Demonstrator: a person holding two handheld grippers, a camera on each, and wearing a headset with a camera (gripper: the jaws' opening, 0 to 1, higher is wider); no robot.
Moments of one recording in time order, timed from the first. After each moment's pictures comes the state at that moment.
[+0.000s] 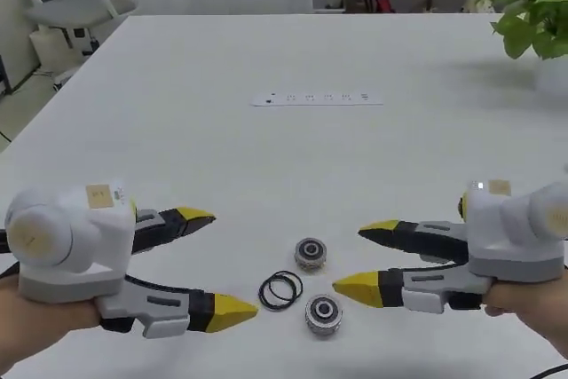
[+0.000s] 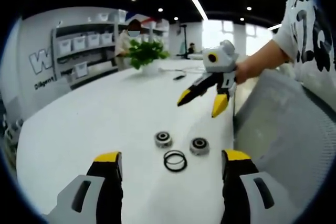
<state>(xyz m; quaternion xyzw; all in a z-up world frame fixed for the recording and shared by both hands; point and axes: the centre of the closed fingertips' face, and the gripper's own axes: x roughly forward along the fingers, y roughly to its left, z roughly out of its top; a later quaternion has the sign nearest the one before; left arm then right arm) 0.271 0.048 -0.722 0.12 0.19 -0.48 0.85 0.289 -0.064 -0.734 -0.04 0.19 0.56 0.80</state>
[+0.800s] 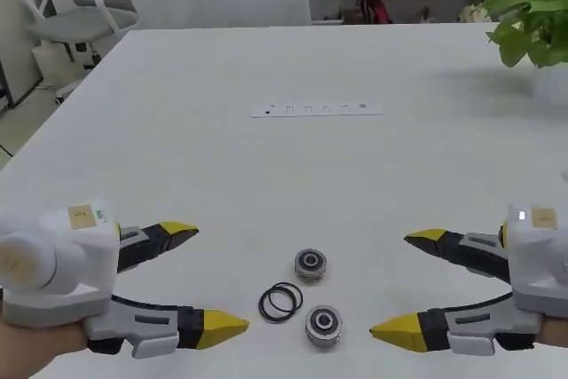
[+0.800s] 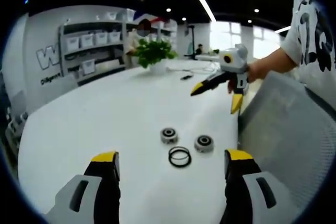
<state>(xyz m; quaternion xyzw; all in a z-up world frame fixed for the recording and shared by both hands) 0.274 0.060 -0.726 0.11 0.19 -0.46 0.86 0.286 -0.101 -0.744 -0.09 0.19 0.54 0.82</state>
